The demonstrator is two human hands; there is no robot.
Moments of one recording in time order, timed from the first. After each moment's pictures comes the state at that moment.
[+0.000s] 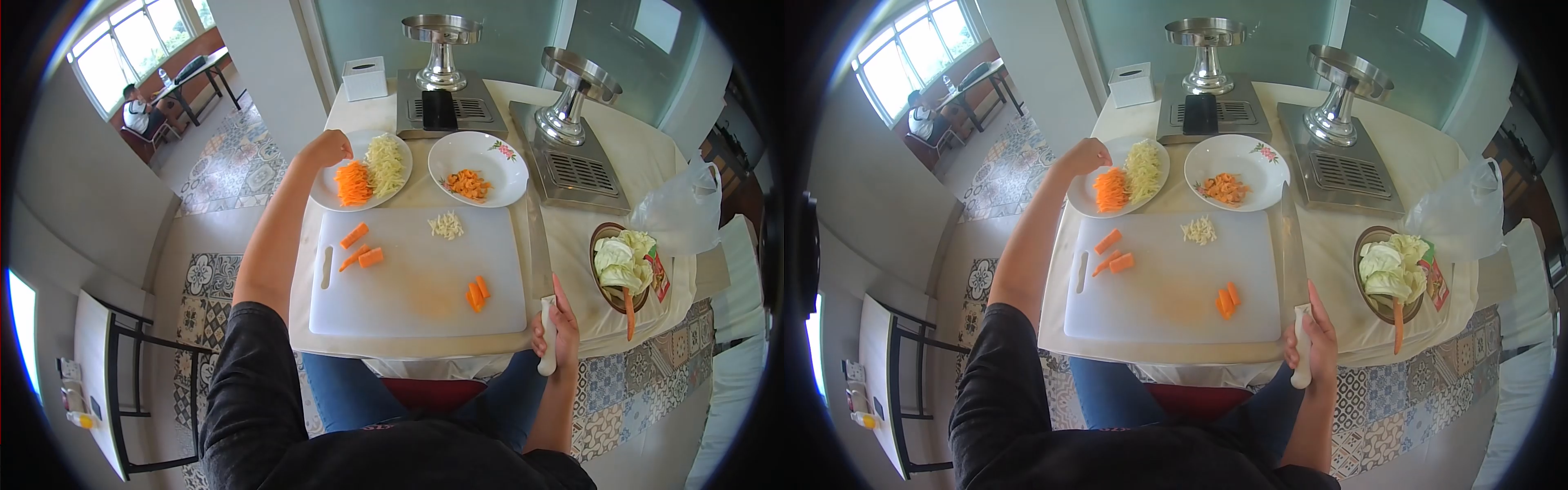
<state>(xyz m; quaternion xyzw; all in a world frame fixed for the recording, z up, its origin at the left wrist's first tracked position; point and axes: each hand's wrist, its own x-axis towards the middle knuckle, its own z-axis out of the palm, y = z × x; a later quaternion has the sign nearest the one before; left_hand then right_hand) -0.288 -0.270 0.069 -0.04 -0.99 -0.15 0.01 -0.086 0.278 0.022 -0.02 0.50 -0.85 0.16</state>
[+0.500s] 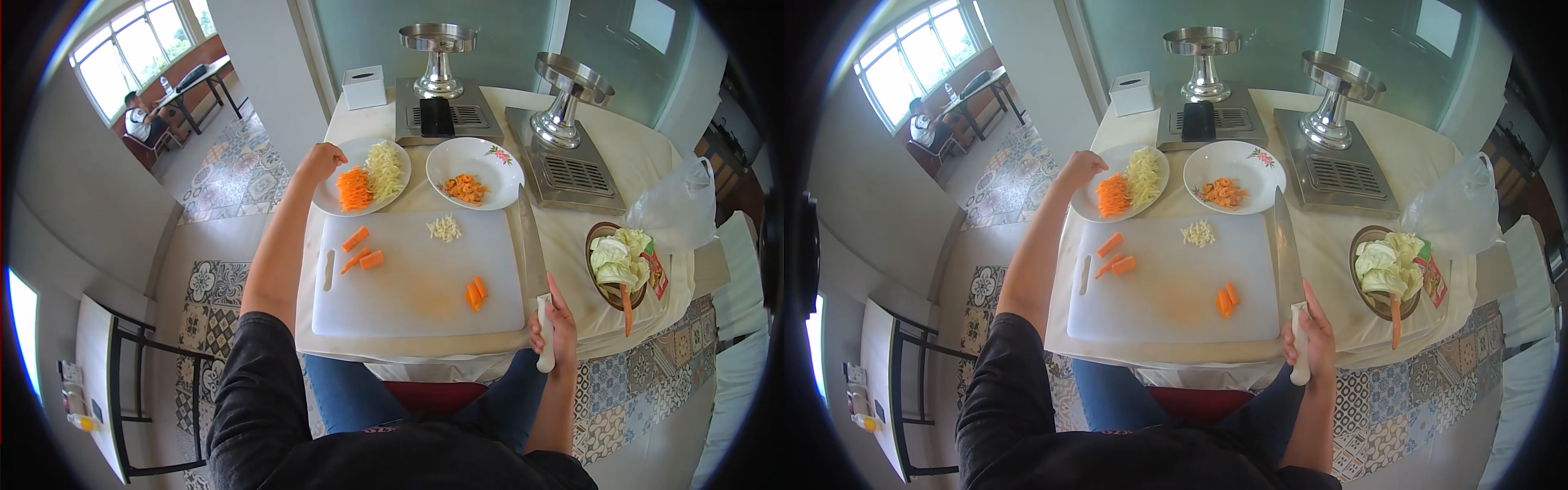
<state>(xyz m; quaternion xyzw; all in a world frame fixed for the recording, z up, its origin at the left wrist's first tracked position) -0.270 -0.275 0.052 0.02 -0.97 -0.21 0.13 -0.088 0.281 0.020 -0.03 0.49 -0.85 0.18</state>
